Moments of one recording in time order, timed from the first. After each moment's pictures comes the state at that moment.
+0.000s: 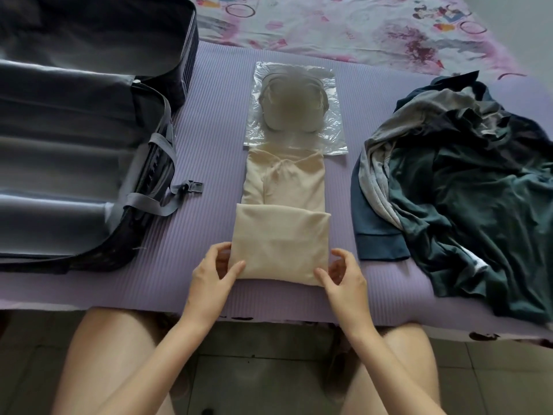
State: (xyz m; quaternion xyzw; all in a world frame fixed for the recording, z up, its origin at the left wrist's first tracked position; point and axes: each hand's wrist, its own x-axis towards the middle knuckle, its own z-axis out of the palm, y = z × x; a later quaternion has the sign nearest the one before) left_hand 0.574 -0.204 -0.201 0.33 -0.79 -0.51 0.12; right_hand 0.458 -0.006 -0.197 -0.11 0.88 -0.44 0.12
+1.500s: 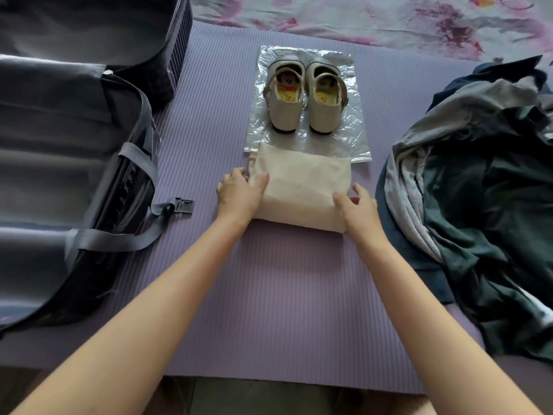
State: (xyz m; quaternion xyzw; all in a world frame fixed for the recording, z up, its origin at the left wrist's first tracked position) left_hand 0.375 -0.285 -0.201 0.42 -0.80 -0.43 0.08; right_hand 0.294 -0.103 -0.203 0.01 0.85 -0.49 0.20
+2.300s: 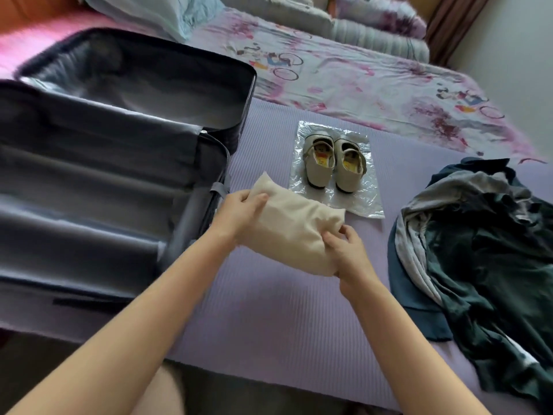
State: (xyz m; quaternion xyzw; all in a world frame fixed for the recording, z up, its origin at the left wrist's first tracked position) left_hand 0.474 -0.341 -0.105 0.35 -0.70 -0.61 0.13; right_hand 0.404 -0.166 -0.102 0.00 0.74 -0.62 0.25
